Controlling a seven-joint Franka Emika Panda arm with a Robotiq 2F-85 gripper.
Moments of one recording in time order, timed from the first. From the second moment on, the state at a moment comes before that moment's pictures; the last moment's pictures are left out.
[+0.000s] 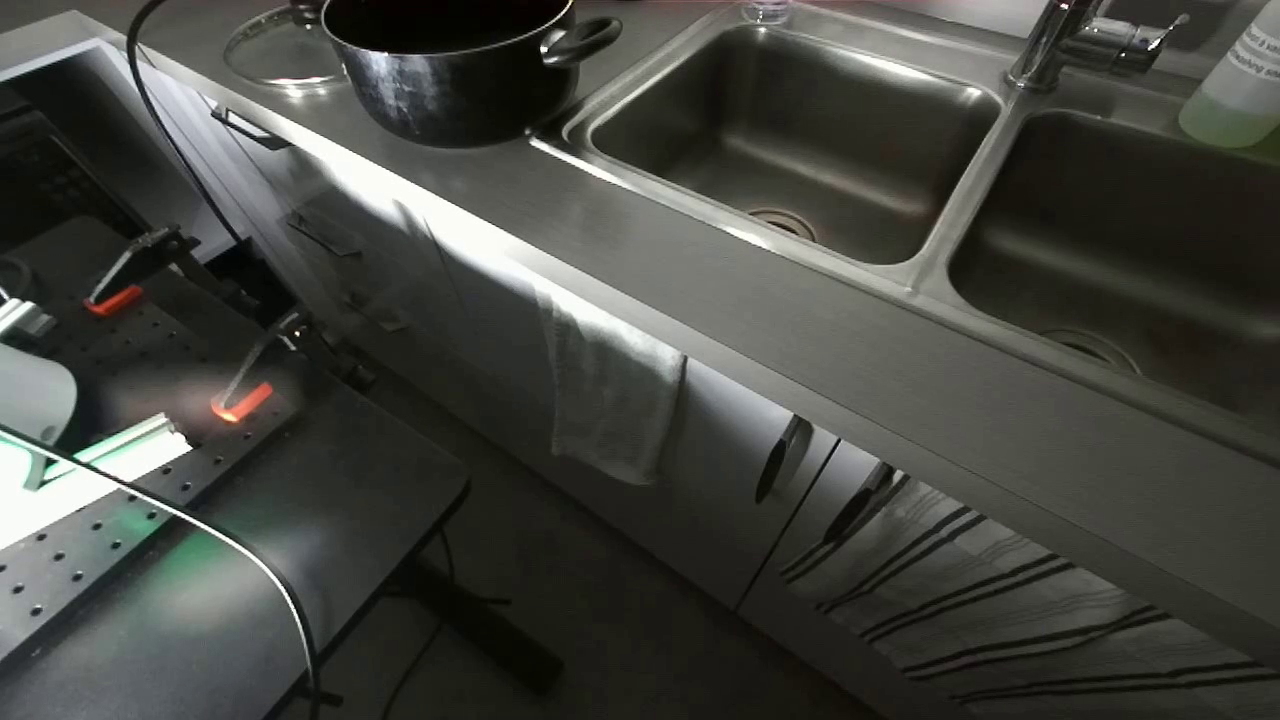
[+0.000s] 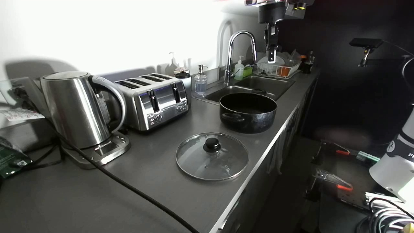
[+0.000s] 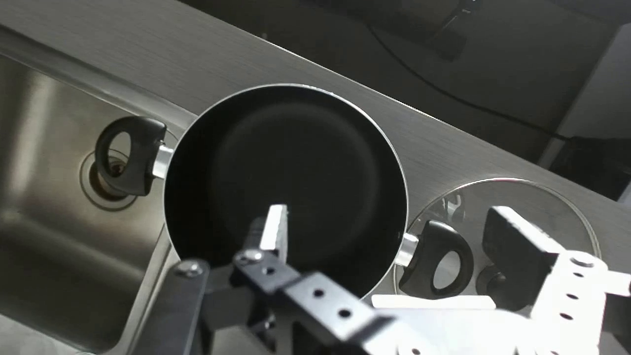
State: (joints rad) arm 0.05 -0.27 0.02 -2.21 -0.13 1.85 -0.25
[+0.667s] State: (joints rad) arm 0.12 -0.10 0.08 -2.18 -0.21 2.01 -0.42
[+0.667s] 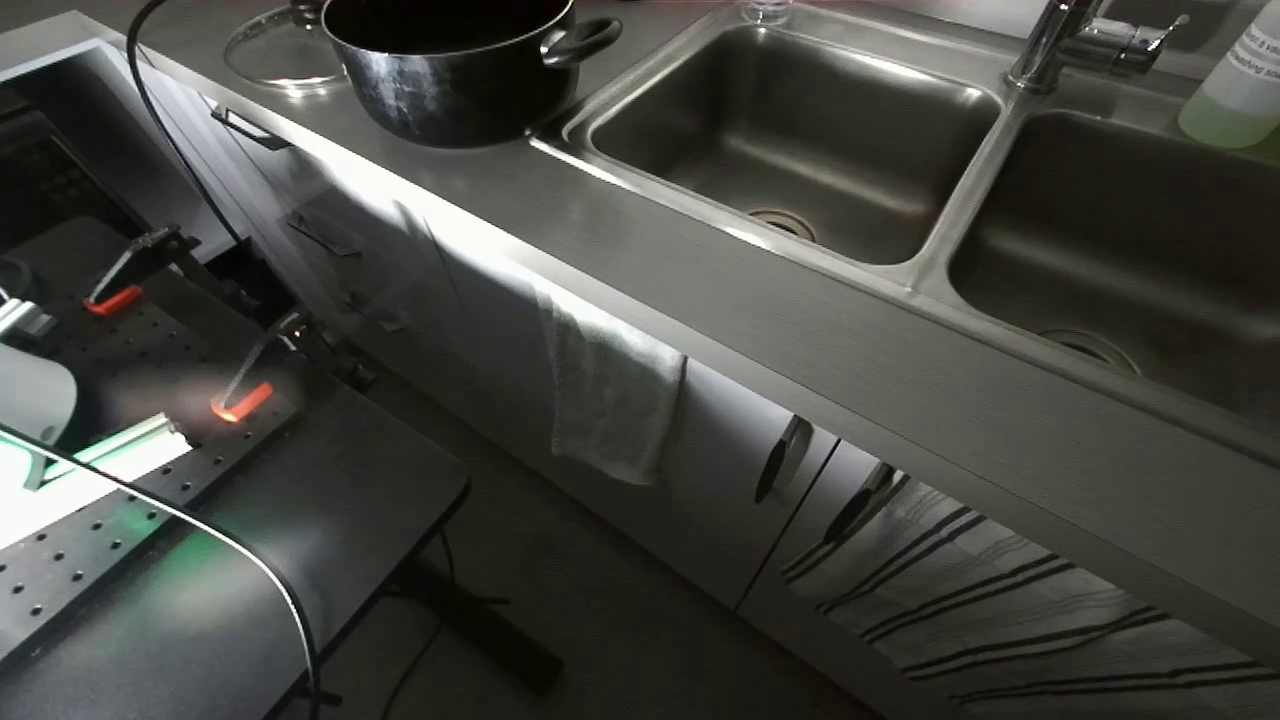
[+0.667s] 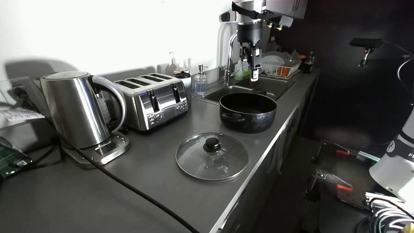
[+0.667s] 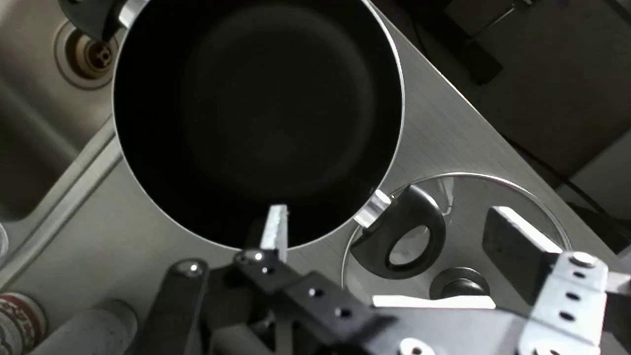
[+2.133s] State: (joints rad) arm 0.19 0.28 0.22 -2.05 -0.23 2.13 -0.71
